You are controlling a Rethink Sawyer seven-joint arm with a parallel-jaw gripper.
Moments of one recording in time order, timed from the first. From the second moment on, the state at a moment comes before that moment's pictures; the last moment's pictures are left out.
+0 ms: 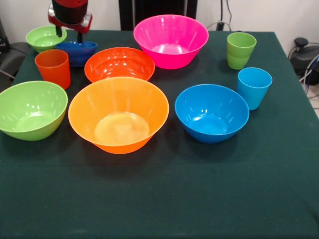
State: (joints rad) arm -0.62 -0.43 -0.05 1.64 -0.65 0.69 1.81
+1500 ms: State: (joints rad) arm -0.62 -0.38 -0.07 1.63 -0.61 0.64 1.81
